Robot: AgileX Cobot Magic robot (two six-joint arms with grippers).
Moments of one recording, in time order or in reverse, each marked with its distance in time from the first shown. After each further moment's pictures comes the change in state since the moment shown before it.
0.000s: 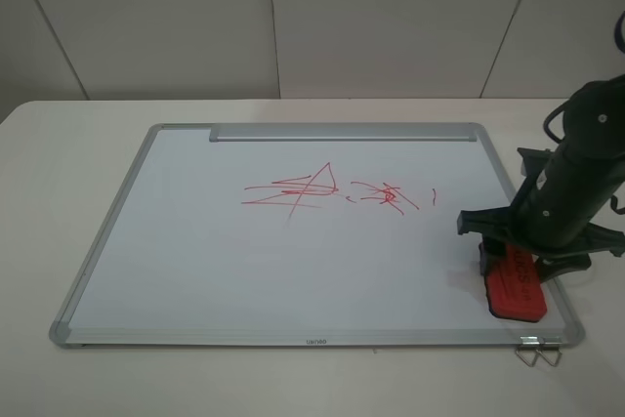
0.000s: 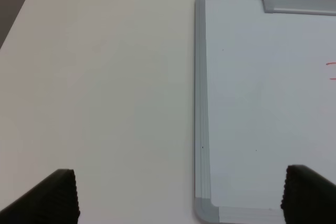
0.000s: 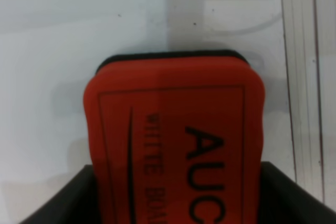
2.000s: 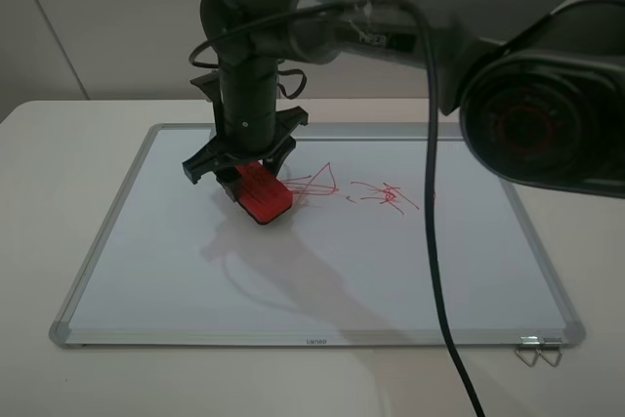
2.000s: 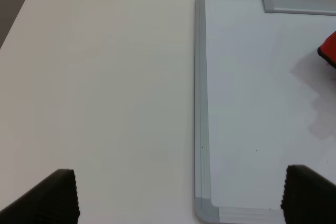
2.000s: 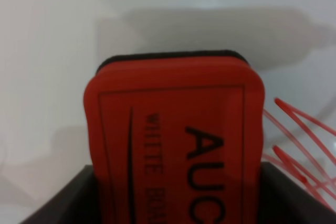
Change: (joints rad) left arm 0.000 0.000 0.000 0.000 0.000 0.000; right arm 0.601 0.725 -1.431 0.030 0.565 -0.361
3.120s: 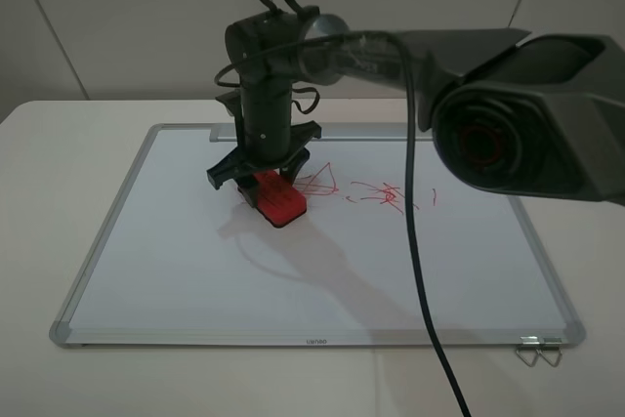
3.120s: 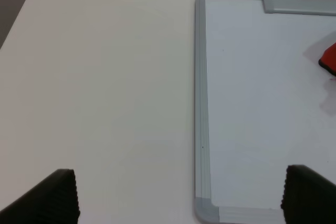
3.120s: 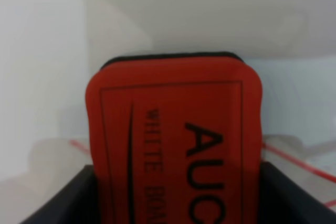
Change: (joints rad) left arm 0.000 0.000 0.000 0.000 0.000 0.000; right arm -0.083 0.096 -0.045 0.000 0.015 -0.002
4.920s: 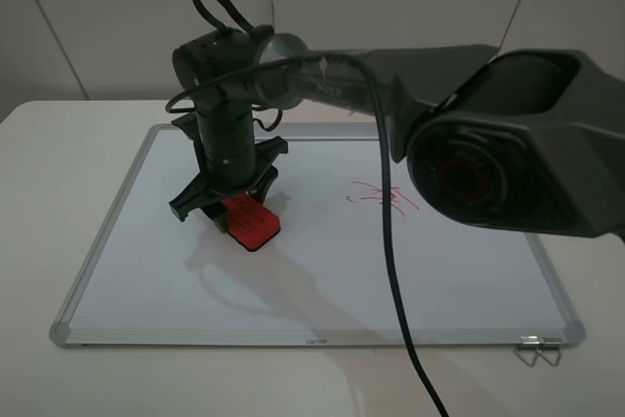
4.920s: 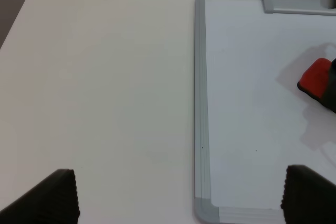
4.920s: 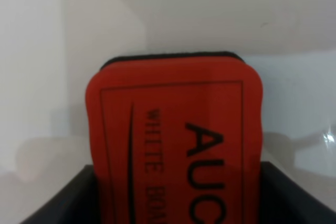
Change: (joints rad) left arm 0.000 0.000 0.000 0.000 0.000 0.000; right arm 0.133 0.002 -0.003 -0.011 0.001 -0.001
